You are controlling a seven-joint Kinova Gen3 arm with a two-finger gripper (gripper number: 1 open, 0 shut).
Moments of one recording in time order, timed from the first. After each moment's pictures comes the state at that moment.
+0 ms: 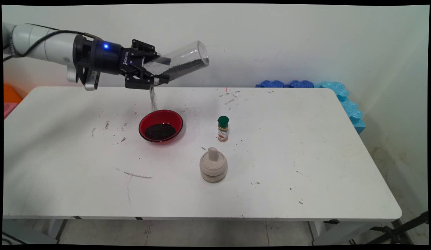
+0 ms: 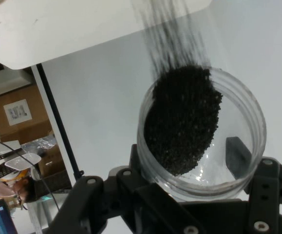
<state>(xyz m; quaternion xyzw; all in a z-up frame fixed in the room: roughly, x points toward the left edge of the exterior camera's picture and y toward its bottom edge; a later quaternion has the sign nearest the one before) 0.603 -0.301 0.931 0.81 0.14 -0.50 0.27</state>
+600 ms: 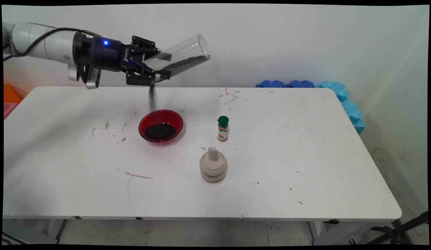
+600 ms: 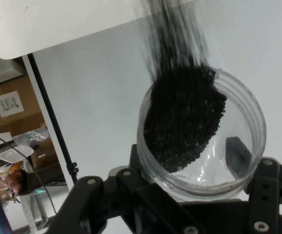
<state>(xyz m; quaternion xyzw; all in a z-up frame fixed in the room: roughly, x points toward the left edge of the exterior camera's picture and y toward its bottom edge) 0.600 -0.301 0.935 0.80 0.14 -0.51 0.28</state>
